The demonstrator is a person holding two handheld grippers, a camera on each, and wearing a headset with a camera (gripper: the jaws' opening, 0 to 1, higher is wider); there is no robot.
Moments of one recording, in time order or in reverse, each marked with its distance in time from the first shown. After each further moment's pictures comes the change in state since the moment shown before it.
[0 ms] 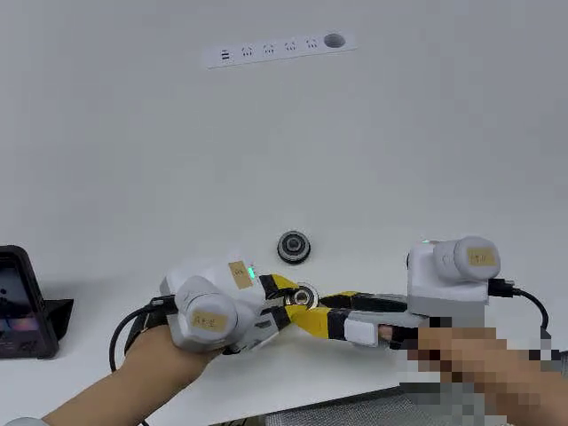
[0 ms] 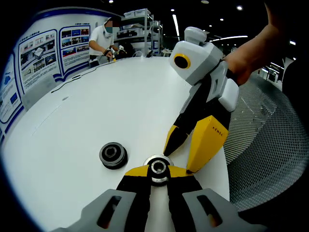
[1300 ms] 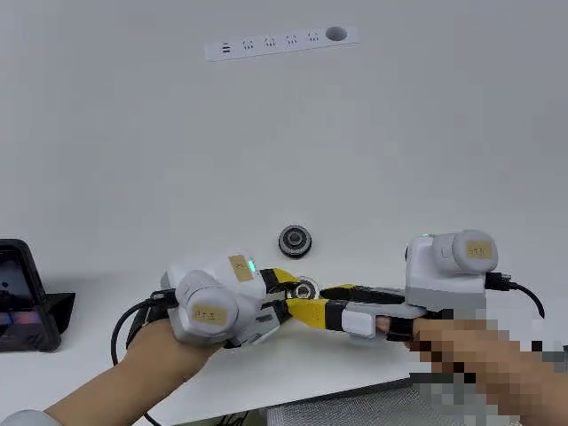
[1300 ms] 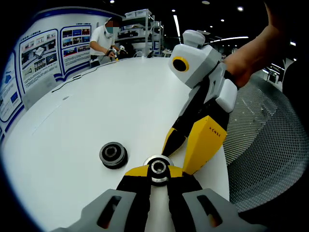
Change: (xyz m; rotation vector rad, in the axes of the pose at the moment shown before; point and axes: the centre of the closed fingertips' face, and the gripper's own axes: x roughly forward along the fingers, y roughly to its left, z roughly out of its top) left arm 0.000 0.000 0.000 -0.008 -0.005 0.004; right arm 0.003 0.000 0.003 0.040 -0.016 0.019
